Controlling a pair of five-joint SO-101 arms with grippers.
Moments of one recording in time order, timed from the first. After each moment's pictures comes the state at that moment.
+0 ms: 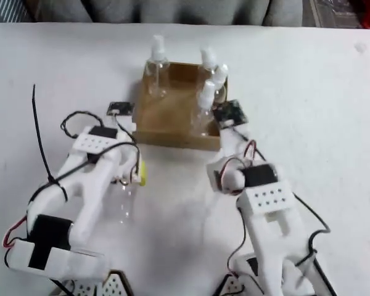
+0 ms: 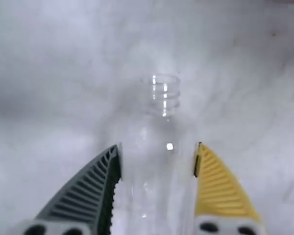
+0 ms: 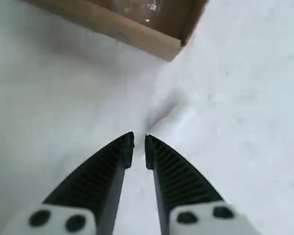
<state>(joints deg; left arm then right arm) 4.8 -0.6 37.0 64.0 12.5 -15.0 -35.2 50.5 58.2 5.1</state>
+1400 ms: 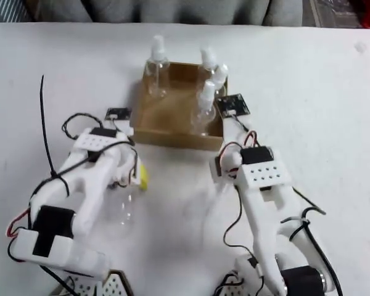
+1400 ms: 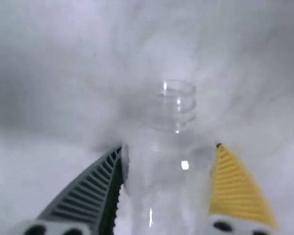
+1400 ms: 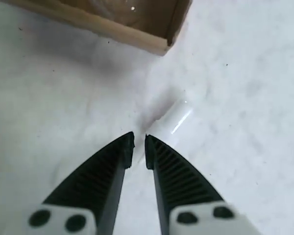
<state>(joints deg) 3.3 2.0 37.6 63.6 12.5 -14.2 -24.5 45.2 58.2 3.6</state>
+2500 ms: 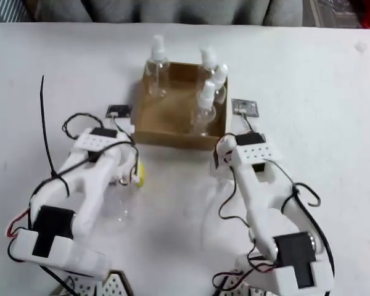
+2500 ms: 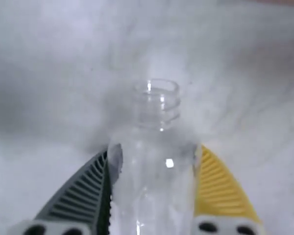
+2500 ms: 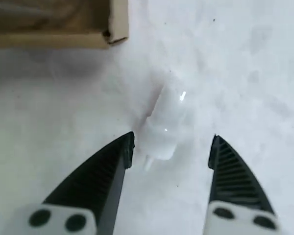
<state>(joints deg) 3.5 2.0 37.6 60.8 12.4 -13.1 -8.0 38.1 59.8 -13.7</state>
